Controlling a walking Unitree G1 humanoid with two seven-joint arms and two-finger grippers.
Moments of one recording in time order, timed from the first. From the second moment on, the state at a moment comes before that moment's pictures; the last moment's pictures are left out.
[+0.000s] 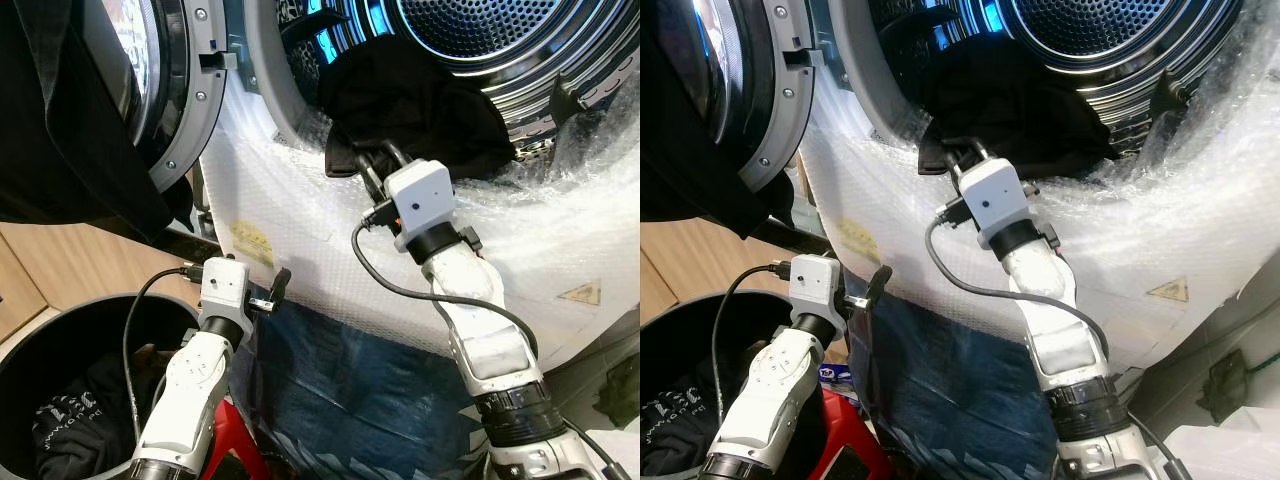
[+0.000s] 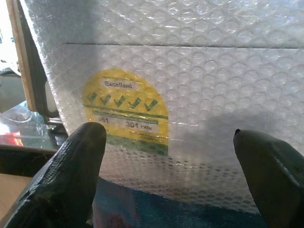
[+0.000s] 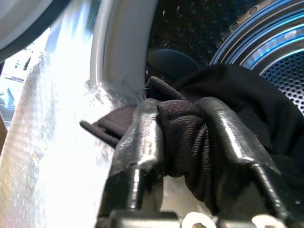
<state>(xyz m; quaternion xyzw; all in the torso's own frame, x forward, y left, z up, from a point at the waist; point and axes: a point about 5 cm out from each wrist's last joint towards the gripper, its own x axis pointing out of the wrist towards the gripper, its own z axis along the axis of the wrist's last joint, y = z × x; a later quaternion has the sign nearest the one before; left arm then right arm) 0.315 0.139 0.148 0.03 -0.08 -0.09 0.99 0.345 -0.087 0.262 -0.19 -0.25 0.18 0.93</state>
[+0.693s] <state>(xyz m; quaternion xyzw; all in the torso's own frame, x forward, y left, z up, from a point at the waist) 0.320 0.142 0.151 0.03 -0.08 -0.08 0.99 0.395 -0.071 0.340 -0.23 -0.25 0.23 0.91</state>
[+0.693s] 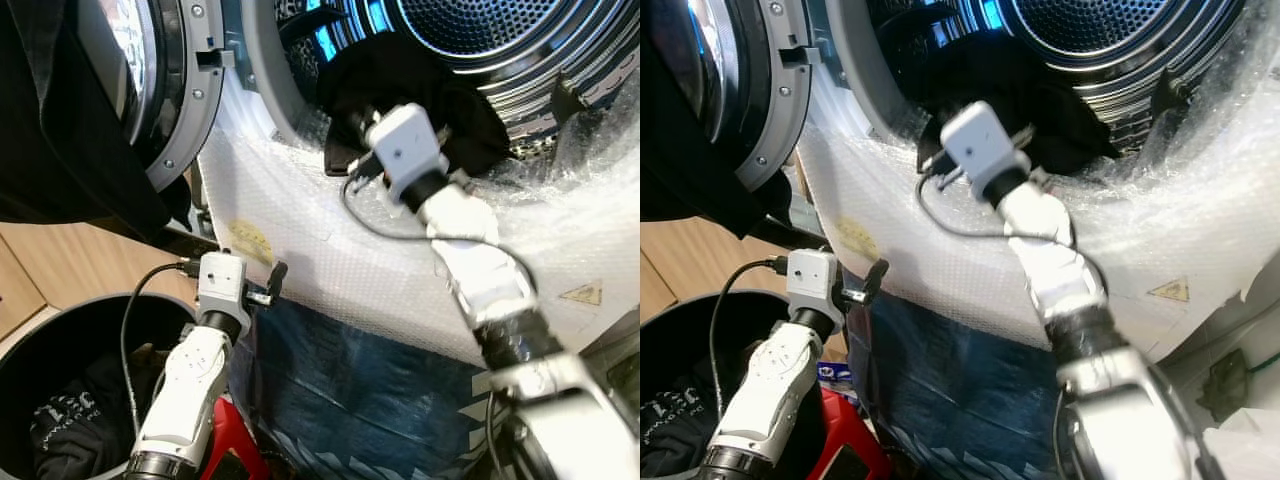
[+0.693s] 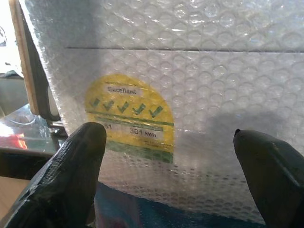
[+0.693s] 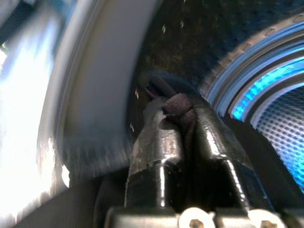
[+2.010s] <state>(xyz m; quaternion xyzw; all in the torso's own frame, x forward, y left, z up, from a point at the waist) 0.310 0.143 0.141 0.04 -0.07 -0.07 0.99 0.431 -0.106 0.316 -0.22 -0.04 0.05 0.97</state>
